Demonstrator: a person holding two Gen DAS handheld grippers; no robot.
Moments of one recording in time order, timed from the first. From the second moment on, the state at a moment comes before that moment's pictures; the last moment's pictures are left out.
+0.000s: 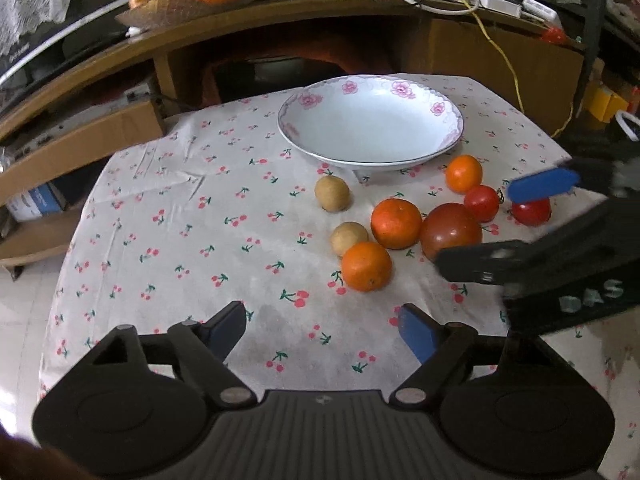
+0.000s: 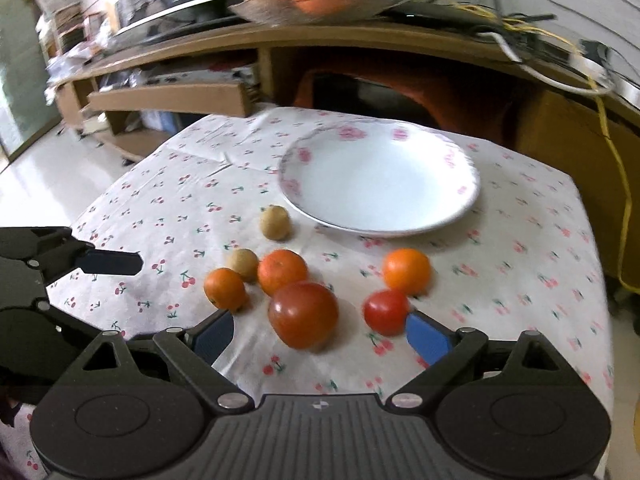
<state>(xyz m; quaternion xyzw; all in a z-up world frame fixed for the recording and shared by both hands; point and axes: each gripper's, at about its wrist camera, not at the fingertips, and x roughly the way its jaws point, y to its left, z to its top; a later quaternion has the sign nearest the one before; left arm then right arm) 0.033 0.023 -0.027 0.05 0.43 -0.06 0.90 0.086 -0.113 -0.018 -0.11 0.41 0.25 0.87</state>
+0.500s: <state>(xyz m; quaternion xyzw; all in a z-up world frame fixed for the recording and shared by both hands) 0.047 0.015 -0.035 0.05 0.43 -0.08 0.90 0.093 -0.106 -0.014 -0.15 0.41 0.29 0.85</state>
